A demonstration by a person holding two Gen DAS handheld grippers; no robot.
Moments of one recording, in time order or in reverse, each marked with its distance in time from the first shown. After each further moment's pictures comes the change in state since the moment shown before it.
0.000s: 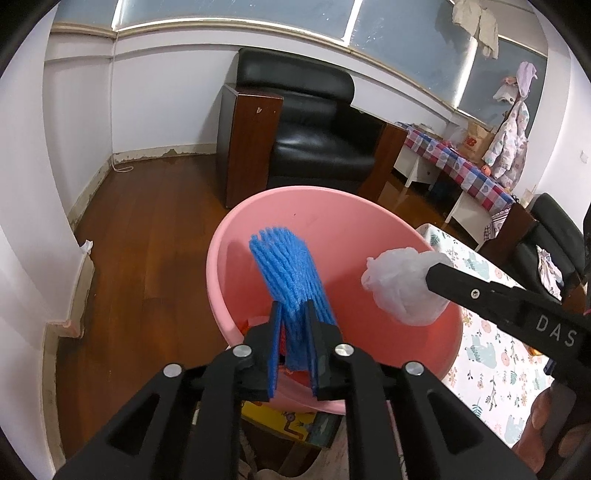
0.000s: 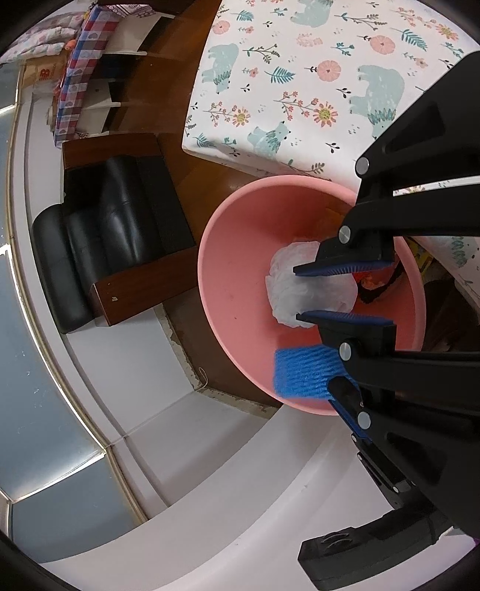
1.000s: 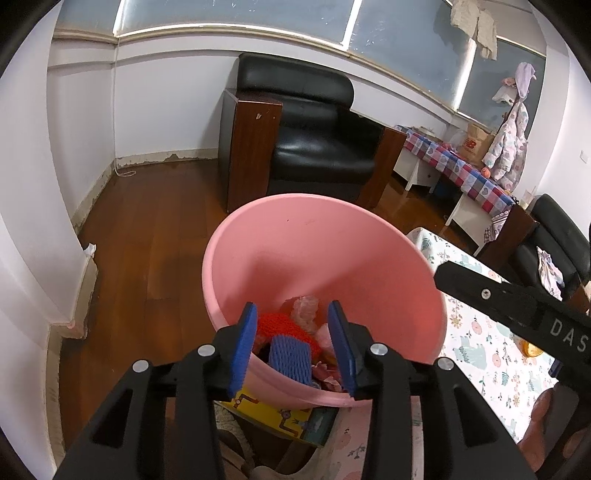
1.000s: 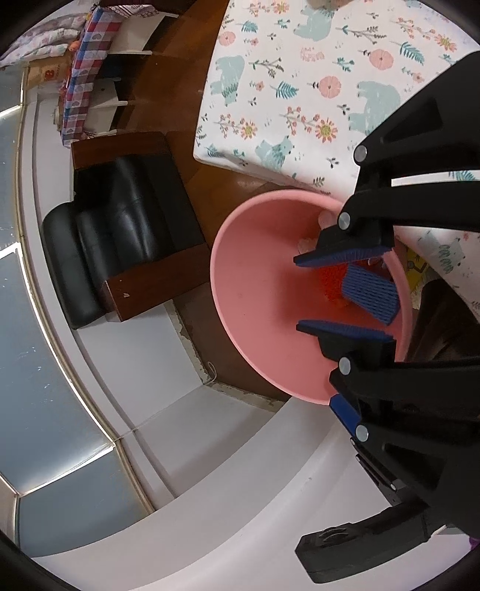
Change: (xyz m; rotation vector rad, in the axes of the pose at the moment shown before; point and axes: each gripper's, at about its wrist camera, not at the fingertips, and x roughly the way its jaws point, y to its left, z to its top) left arm -0.010 -0.001 0.001 0.003 -0.017 0.003; right arm -0.026 -0.009 -0.004 -0.004 -0.043 0.023
